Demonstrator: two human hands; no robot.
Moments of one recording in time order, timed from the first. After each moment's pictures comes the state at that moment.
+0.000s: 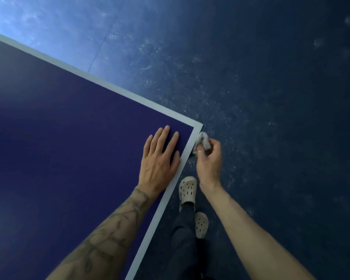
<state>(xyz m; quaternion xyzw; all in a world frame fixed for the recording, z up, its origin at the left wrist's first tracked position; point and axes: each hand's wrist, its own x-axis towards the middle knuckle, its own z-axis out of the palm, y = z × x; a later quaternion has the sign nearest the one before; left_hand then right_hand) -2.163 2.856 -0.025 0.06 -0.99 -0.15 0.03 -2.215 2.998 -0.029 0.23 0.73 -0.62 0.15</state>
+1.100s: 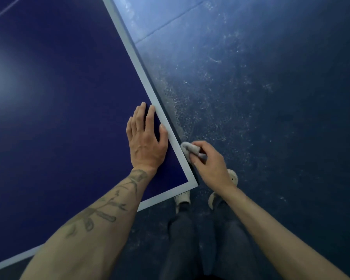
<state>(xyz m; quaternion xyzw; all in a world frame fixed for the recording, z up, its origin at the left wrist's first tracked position) -2.286 2.830 -0.034 0.54 -0.83 -0.09 0.11 -2.426 2.971 -0.034 -0.30 0.70 -0.41 0.49</state>
